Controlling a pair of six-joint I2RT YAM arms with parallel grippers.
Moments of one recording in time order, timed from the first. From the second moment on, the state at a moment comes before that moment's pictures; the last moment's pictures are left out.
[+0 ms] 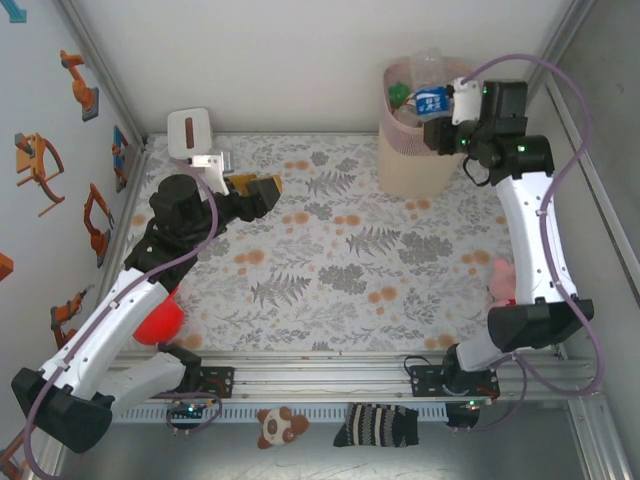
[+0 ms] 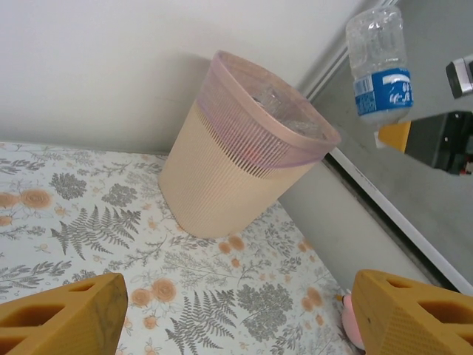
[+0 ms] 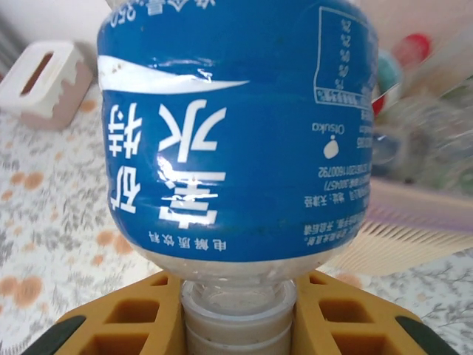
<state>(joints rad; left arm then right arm) -0.53 1.01 1.01 -0.14 0.25 -0.51 0.10 1.55 1.91 -0.92 -0.28 -0.02</state>
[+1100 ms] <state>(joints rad) -0.49 1.04 1.01 -0.13 0.26 -0.51 0.00 2.03 2.32 -0.97 -0.29 0.26</state>
